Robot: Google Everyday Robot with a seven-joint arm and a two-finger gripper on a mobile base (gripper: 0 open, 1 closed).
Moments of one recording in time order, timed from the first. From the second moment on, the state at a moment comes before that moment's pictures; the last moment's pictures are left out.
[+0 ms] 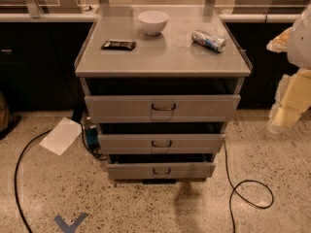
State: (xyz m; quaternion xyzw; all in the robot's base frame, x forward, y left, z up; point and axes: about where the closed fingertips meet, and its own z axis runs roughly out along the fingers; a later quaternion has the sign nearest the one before) arm 0.438 -0.217 0.976 -0.60 0.78 -0.03 0.16
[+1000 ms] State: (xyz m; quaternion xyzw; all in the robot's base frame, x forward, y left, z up) arm 0.449 -0.187 0.921 -0.63 0.75 0.03 0.20
